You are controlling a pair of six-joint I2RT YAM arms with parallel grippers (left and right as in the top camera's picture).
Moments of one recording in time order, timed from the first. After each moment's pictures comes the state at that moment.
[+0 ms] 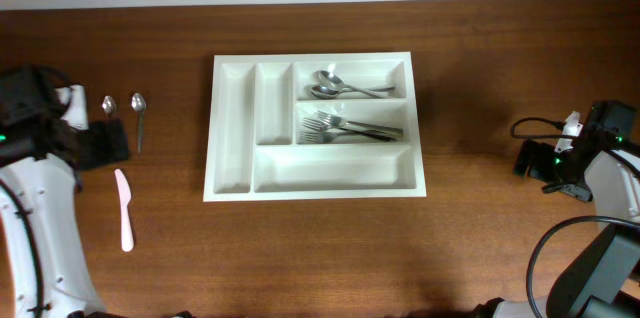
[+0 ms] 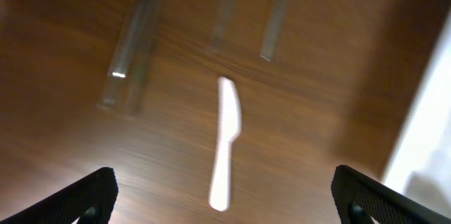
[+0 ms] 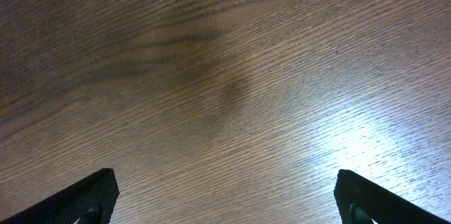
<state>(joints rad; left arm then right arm) 0.41 1.47 1.42 -1.08 -0.11 0.14 -0.53 1.61 1.04 -0.74 -0.05 -0.07</state>
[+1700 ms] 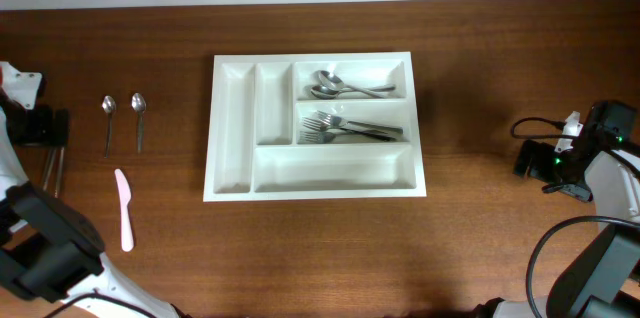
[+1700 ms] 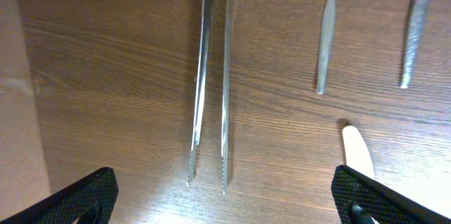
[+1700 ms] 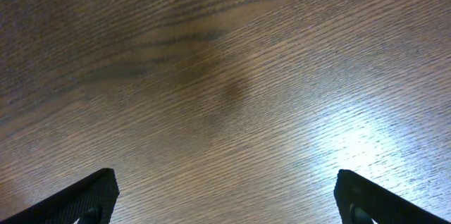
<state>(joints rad) 0.63 2.06 1.90 -1.14 -0.08 0.59 -0.53 1.61 1.04 -0.74 -0.05 -0.07</state>
